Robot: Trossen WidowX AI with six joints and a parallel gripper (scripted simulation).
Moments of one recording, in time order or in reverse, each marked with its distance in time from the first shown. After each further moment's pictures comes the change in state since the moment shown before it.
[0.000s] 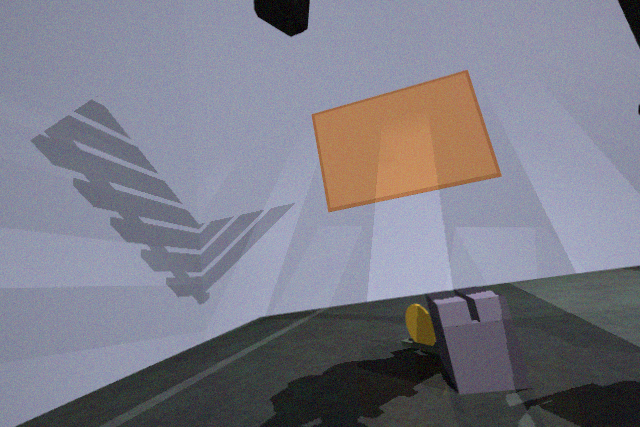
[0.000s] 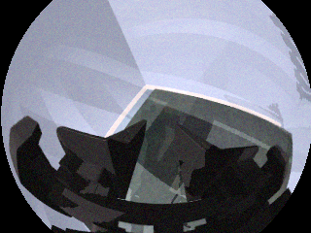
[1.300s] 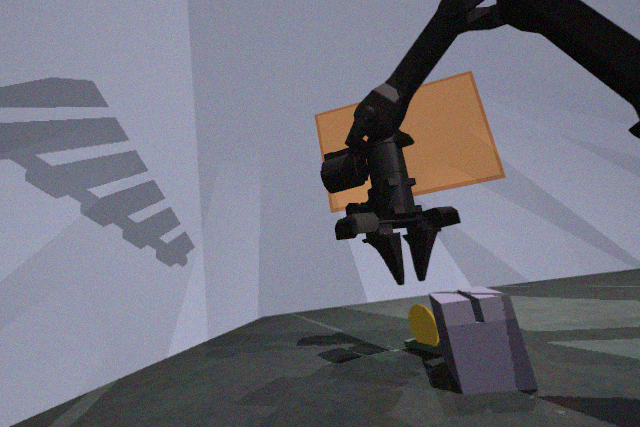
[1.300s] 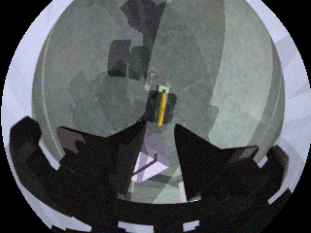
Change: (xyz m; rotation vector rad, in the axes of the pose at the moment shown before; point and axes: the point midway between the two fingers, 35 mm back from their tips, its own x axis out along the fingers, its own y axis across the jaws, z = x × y) arm -0.081 -0.342 -0.232 1.037 0.537 -0.945
